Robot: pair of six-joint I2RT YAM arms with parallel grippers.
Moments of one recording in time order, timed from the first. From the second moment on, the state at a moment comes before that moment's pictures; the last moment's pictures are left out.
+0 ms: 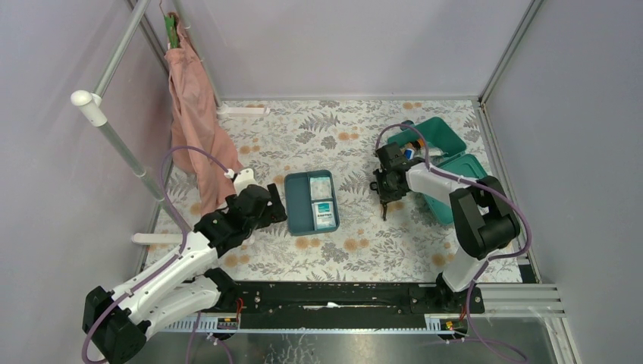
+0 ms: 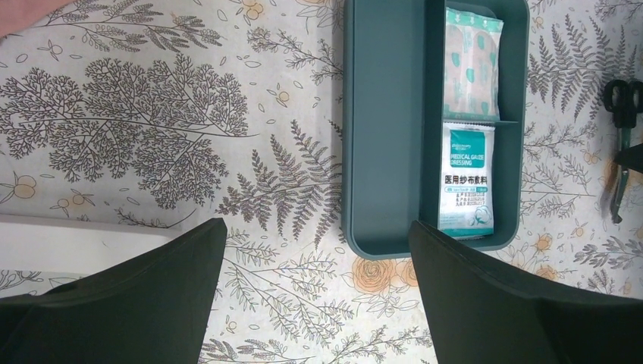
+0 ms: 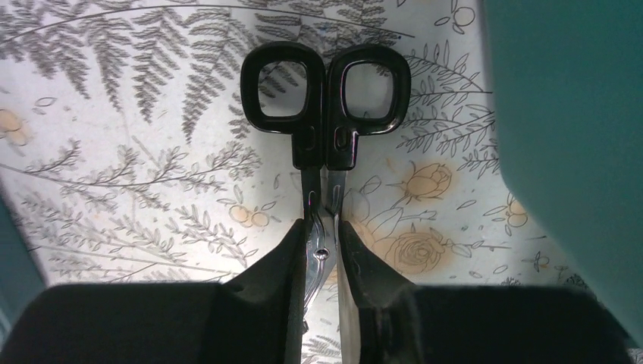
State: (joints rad) left arm -0.68 0.86 0.64 -0.59 -0.40 -0.78; right arm 0.43 1.72 1.01 -0.48 0.04 0.23
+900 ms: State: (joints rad) left arm -0.68 0.77 0.81 -0.72 -0.52 -0.73; right arm 0.88 1.89 1.51 -0.60 0.11 0.50
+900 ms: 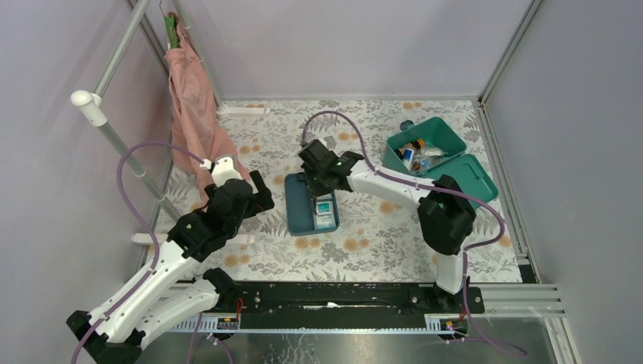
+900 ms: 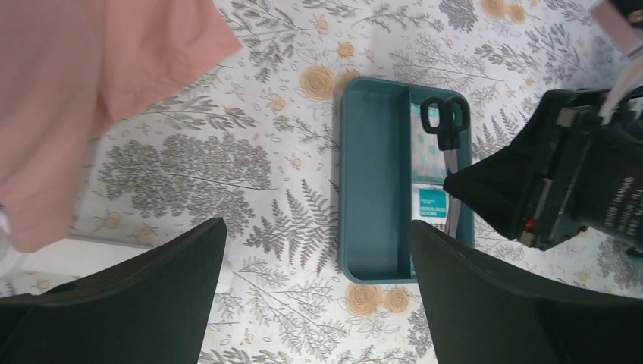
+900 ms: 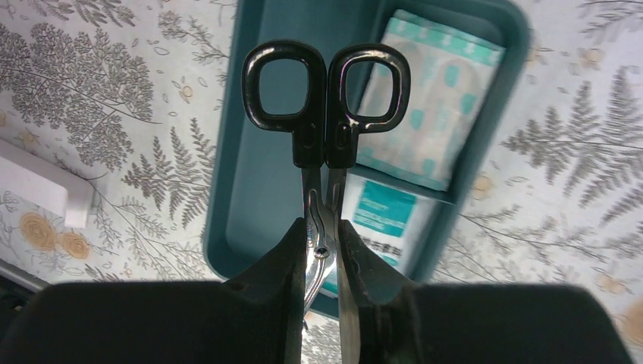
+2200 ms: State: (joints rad) left arm -0.68 0.73 0.82 -0.78 -0.61 -0.70; right arm 0.94 2.08 1.62 -0.60 0.13 0.57
